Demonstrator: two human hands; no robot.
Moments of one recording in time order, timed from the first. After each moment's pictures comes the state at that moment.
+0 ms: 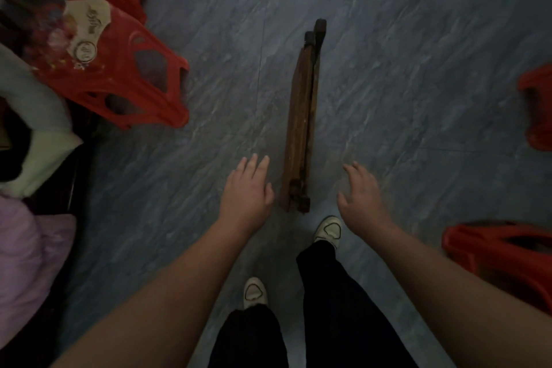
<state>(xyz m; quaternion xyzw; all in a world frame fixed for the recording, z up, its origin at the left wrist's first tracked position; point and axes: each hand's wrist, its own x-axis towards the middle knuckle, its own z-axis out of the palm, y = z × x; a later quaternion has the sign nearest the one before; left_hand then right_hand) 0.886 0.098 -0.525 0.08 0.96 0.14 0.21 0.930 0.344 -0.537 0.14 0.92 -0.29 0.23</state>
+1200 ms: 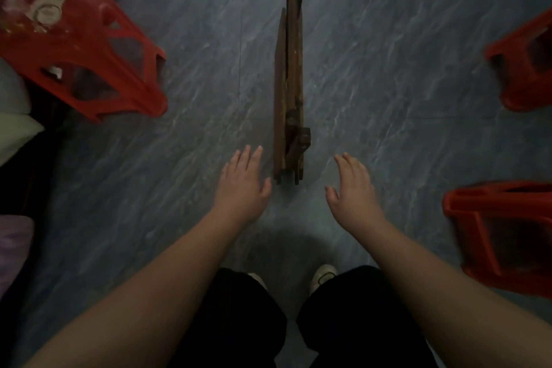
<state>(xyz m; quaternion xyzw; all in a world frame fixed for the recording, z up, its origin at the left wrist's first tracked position) 1.007 0.046 -0.615 0.12 0.96 0.14 0.22 1.080 0.276 -0.611 0.15 0.95 -0.25 0.13</state>
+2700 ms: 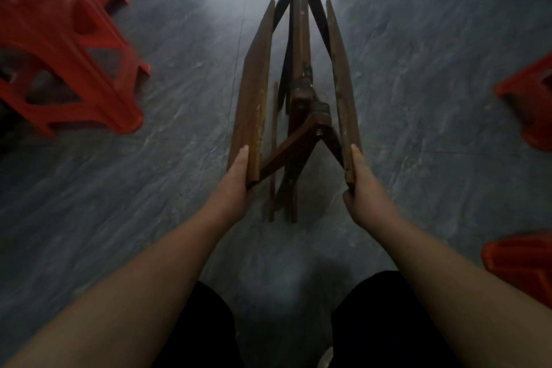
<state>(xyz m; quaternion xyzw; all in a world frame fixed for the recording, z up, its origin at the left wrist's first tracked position) 0.948 0.051 -0.843 0.10 0.92 0.34 0.16 1.018 0.328 -0.813 0.11 0.93 -0.35 0.05</state>
